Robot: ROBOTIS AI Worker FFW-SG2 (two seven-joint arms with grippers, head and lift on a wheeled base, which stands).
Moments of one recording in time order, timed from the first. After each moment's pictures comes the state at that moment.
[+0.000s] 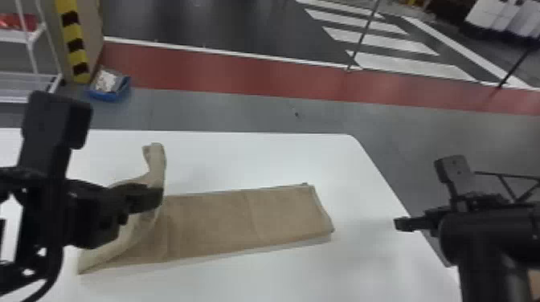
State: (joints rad) left arm -0.04 0.00 -0.27 -2.46 -0.27 1.57 -0.59; right arm -0.05 -0.28 -0.44 -1.83 0.78 1.09 0.96
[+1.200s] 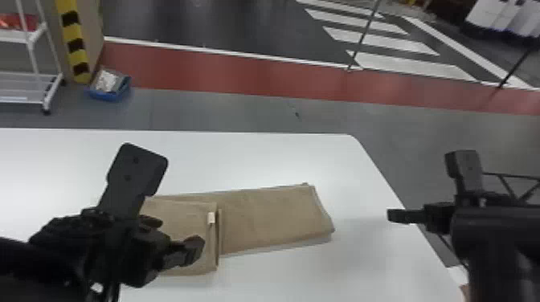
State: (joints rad) left arm 0.01 0.00 -0.49 -2.39 -0.38 1.57 -0.47; right arm -0.04 -0.26 -0.46 -1.96 0.64 1.22 0.97
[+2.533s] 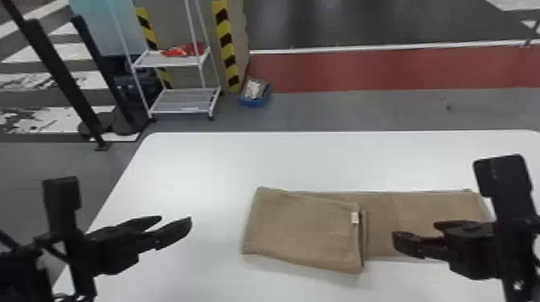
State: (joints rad) left arm 0.29 0.11 0.48 -2.33 0.22 1.18 -0.68; right arm 0.11 0.00 0.10 -2.33 0.53 1.41 0.79
